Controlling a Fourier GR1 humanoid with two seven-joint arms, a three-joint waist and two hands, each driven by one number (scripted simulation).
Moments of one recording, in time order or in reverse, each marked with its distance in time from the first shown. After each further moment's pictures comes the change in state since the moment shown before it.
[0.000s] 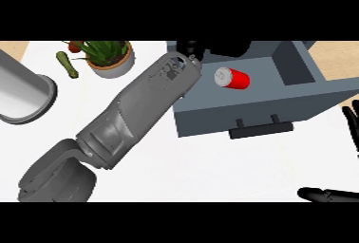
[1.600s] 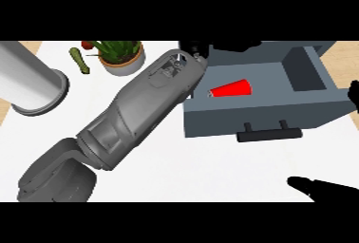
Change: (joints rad) left arm -0.010 0.000 -0.001 -0.049 0.209 0.126 -0.100; right arm -0.057 -0.163 0.143 -0.079 0.518 -0.014 -0.132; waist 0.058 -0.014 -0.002
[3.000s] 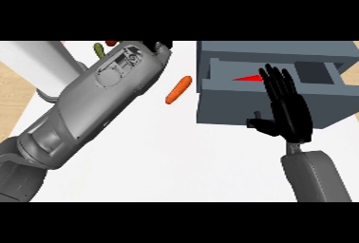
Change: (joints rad) left arm 0.126 0.234 -0.031 -0.352 -0.107 0.000 0.252; right arm -0.344 0.052 0.131 0.839 0.638 -0.469 -0.104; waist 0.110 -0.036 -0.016
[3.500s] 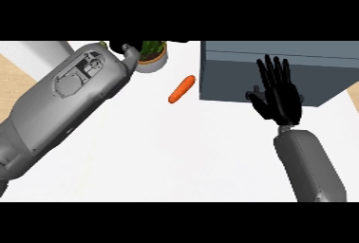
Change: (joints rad) left arm 0.102 0.159 -0.008 -0.223 -0.029 -0.021 0.128; right arm -0.194 0.000 -0.075 0.377 0.080 -0.213 -0.043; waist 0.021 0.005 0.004
